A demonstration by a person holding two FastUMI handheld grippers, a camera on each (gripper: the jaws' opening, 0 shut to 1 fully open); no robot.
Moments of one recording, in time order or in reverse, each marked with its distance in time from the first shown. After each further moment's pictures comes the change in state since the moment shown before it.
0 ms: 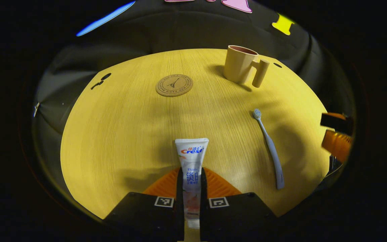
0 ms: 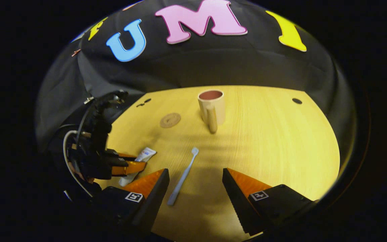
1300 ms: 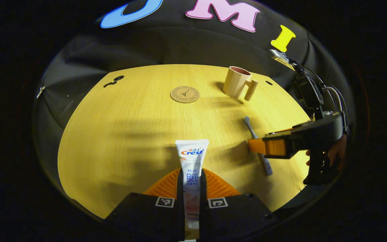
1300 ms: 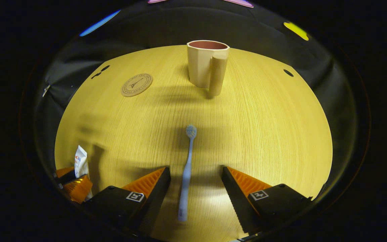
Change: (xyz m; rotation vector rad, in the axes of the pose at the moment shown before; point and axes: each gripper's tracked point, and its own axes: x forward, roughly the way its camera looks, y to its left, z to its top) left arm -0.052 0.023 -0.019 -0.061 -0.155 -0.086; right arm 0.086 -0.003 -0.036 0.088 0.301 -0.360
